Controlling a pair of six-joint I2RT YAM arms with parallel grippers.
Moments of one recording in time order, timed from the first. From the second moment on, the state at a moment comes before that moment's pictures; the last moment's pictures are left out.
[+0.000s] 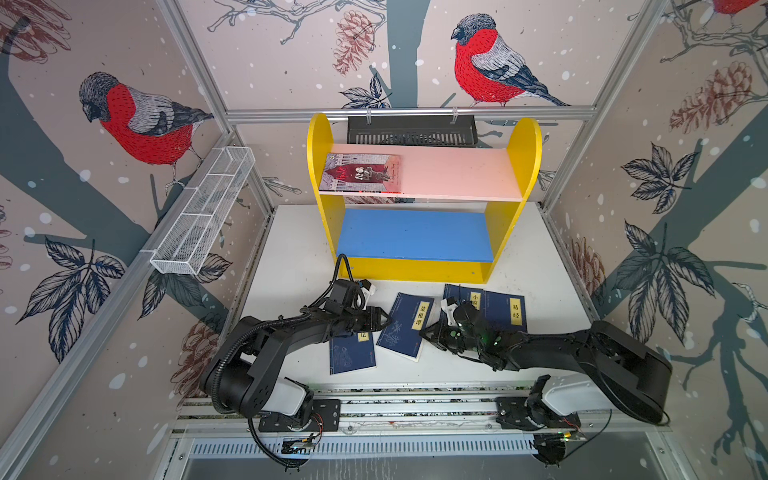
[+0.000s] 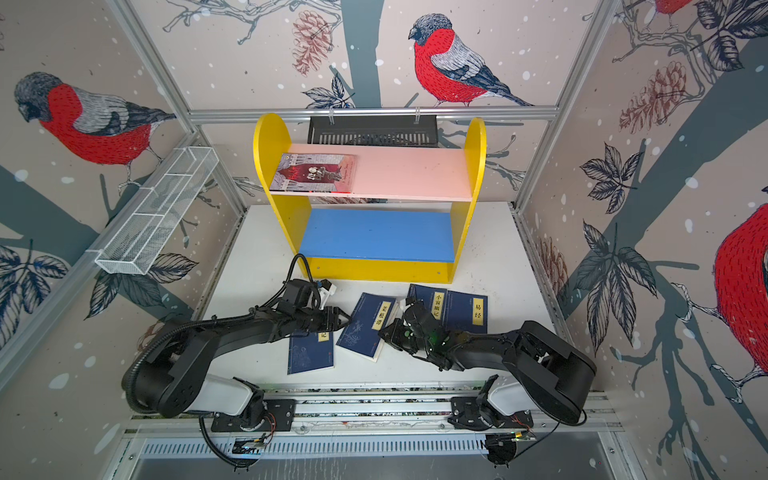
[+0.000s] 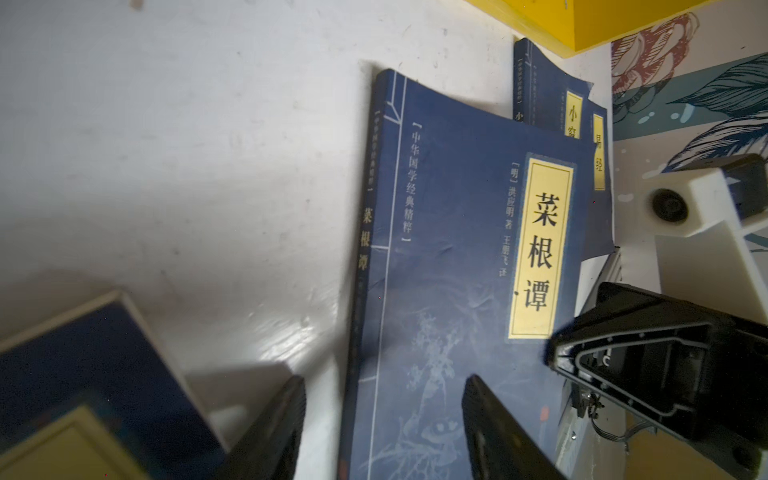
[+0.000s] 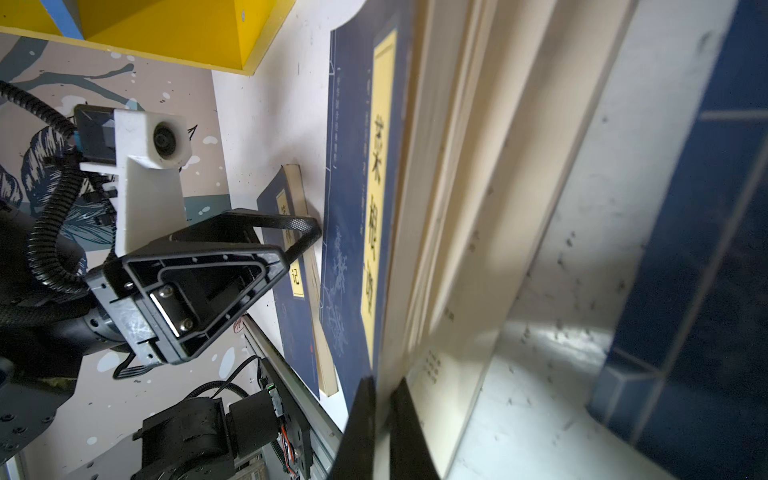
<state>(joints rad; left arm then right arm) -0.43 1.46 0.49 0.06 0.61 -0.50 0.89 1.38 0.35 0.44 -0.27 1.23</state>
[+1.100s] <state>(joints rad) -0.42 1.53 0.48 0.17 0.81 -0.53 0.81 1.22 0.32 0.45 -0.38 1.18</state>
